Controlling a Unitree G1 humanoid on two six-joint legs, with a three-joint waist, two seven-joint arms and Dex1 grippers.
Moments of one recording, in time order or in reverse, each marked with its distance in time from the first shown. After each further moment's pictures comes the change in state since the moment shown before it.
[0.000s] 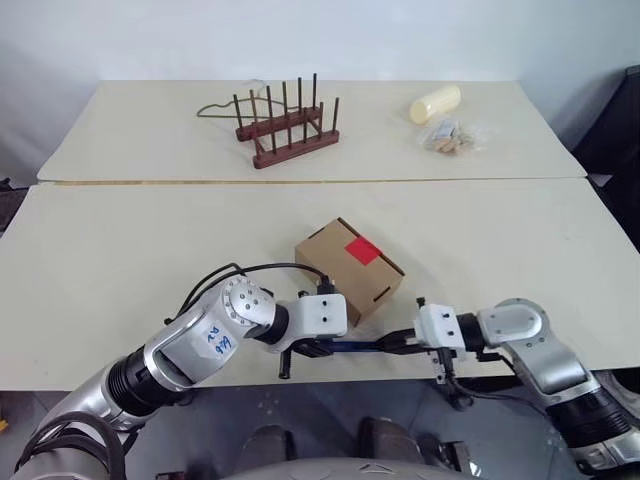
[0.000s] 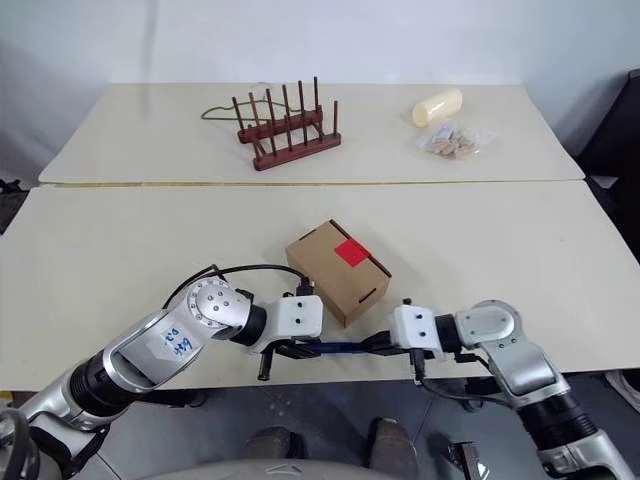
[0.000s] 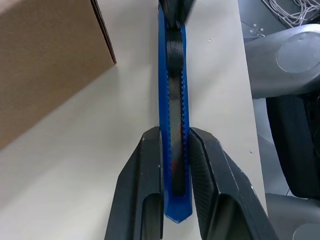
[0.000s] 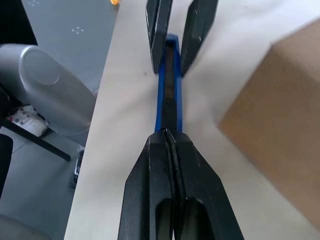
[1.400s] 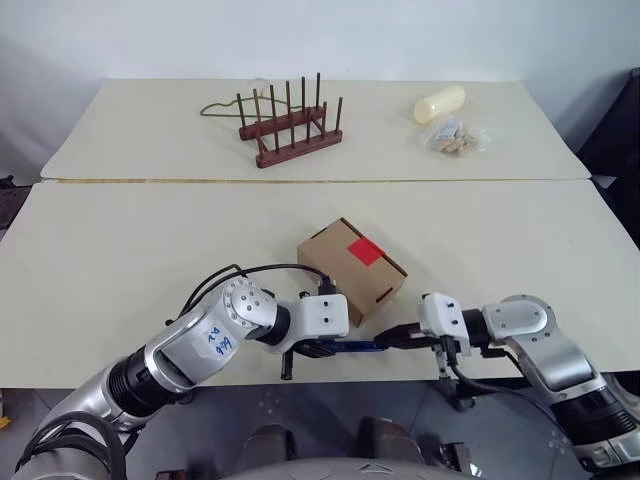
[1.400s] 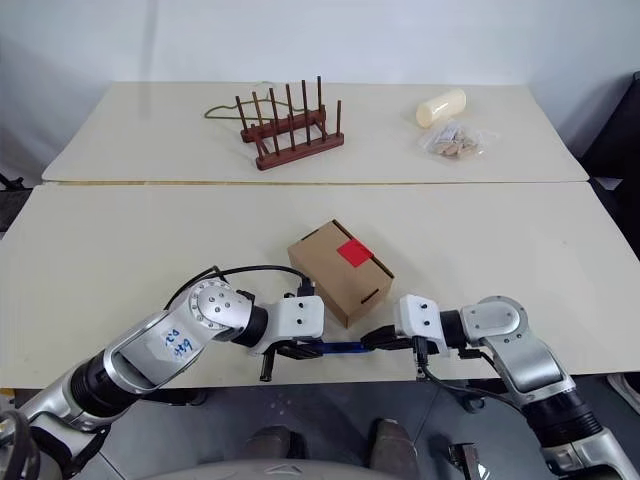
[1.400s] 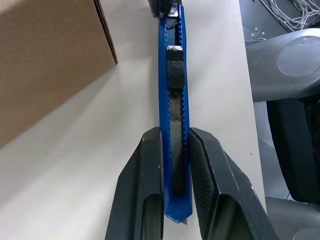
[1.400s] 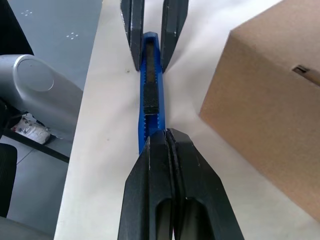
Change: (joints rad) left arm 0.001 0.002 -0.002 -0.009 -0.017 0.011 0.026; right arm -0.004 -0.023 -0.040 0.001 0.045 0.089 -0.001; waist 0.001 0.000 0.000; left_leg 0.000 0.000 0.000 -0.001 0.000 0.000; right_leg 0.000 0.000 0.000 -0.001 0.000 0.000
